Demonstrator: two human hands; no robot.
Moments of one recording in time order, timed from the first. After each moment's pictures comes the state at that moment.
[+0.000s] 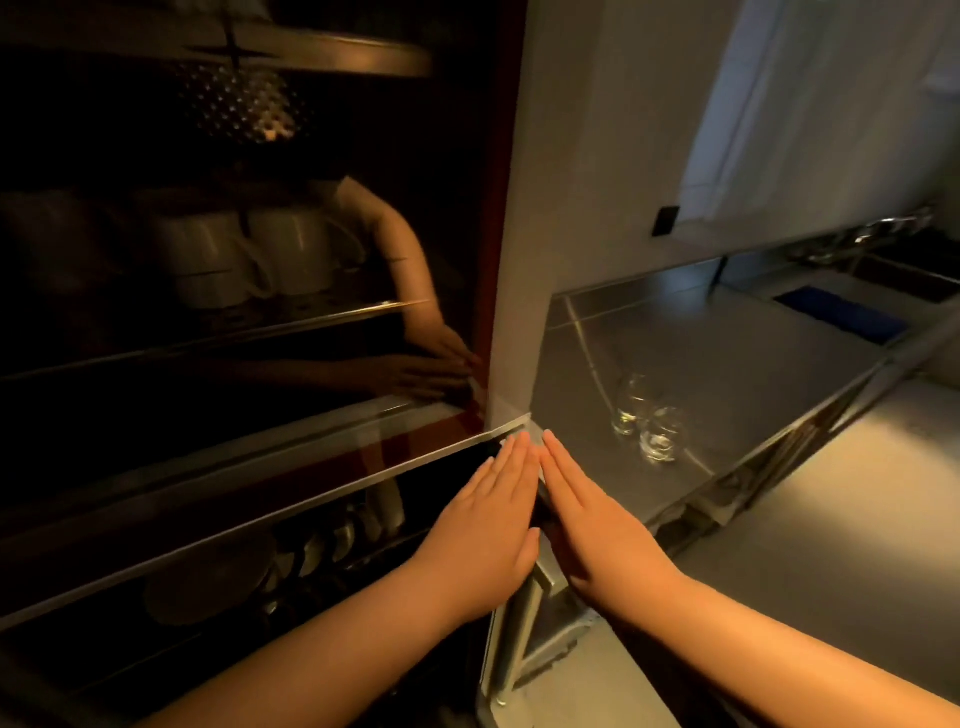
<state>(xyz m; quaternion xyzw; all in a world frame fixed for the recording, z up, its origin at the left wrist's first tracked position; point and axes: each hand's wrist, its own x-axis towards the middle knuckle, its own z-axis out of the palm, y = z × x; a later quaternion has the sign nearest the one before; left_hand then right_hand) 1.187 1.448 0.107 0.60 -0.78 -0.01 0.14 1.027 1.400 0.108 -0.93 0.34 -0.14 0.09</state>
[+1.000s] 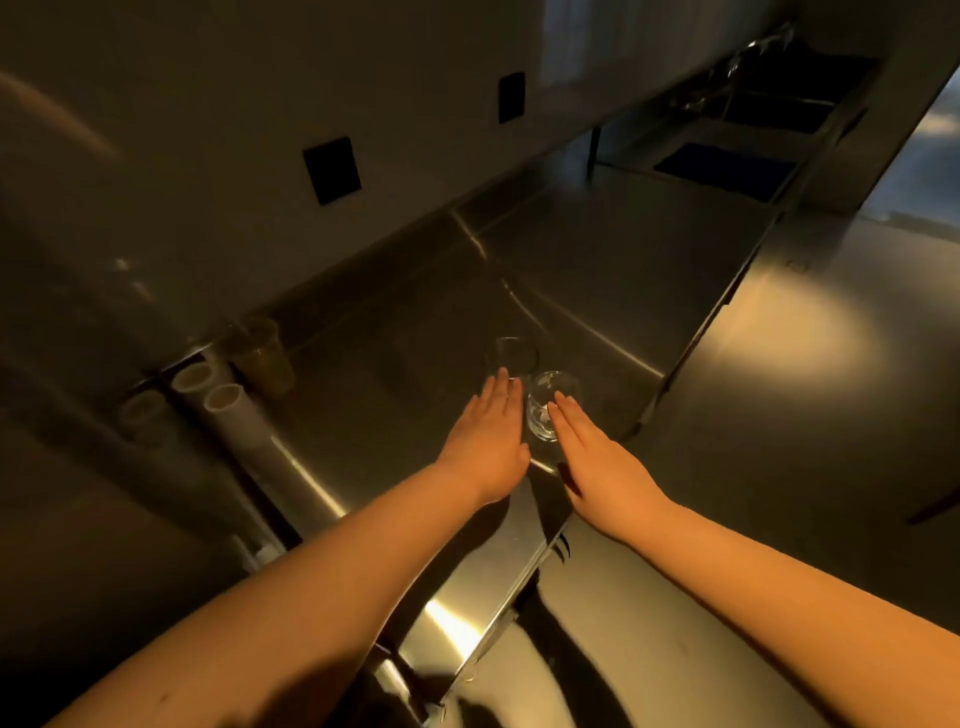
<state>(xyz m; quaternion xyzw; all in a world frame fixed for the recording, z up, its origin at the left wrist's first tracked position) 1.045 1.134 0.046 0.57 -0.81 -0.12 0.01 0.882 1.158 0.010 -0.83 0.54 -0.10 0.08</state>
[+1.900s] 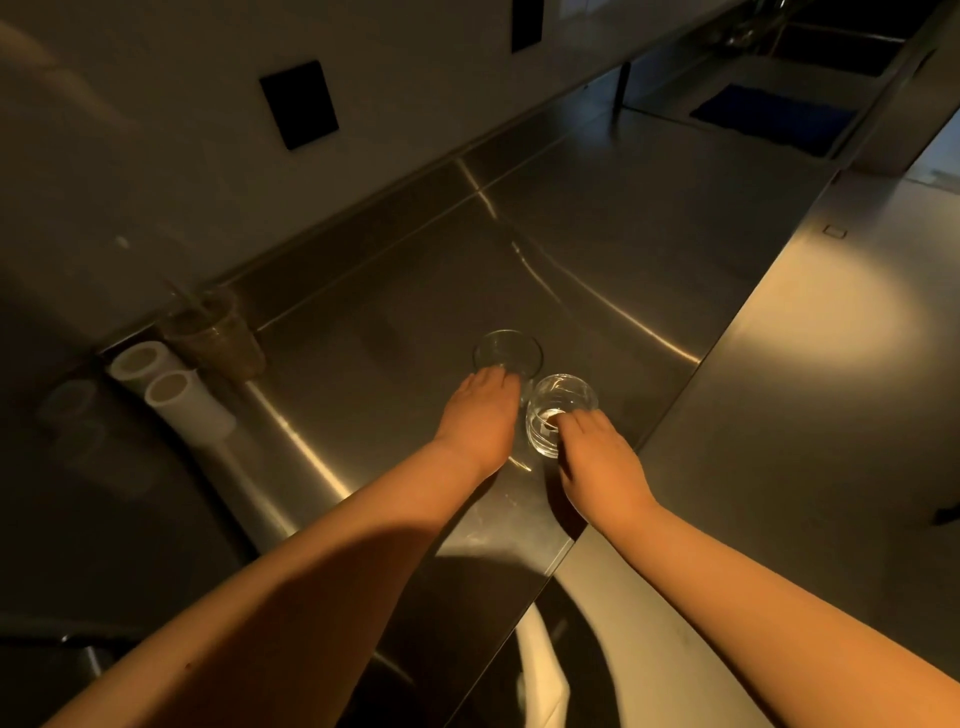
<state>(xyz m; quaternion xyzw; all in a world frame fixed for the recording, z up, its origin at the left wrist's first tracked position) 1.038 1.056 -0.011 0.58 -0.81 -0.05 0.04 0.886 1.092 -0.051 -0.79 0.59 -0.14 0.07</state>
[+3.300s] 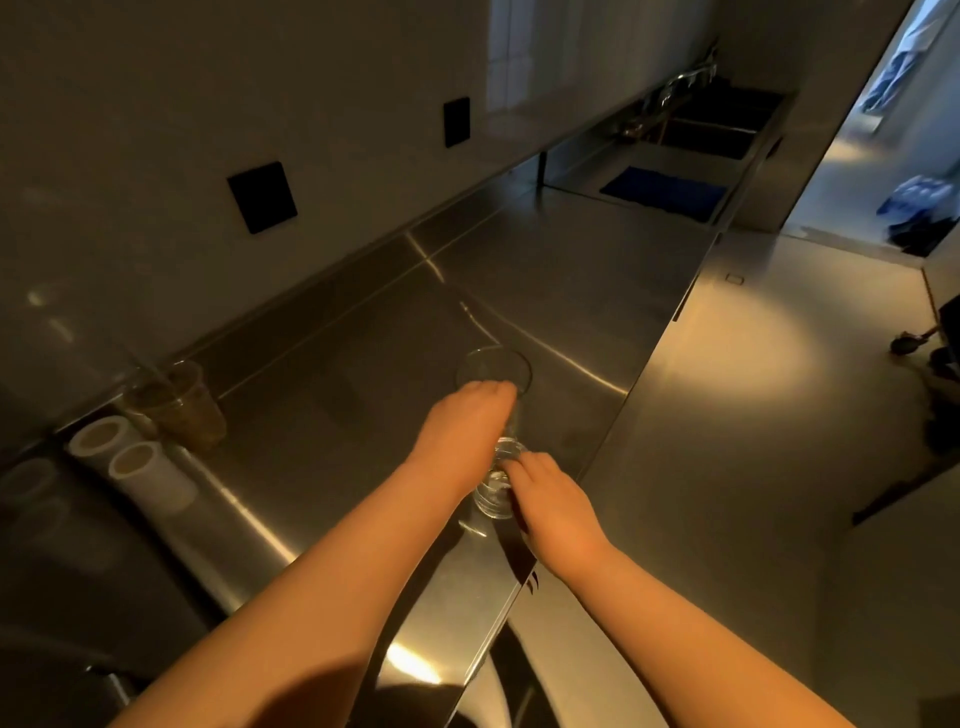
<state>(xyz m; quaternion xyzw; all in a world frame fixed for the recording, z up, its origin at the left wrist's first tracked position) 1.019 1.077 0.063 0.52 -0.84 -0.04 0.13 0.888 1.129 -0.022 -0.82 0.54 -0.16 0.04</state>
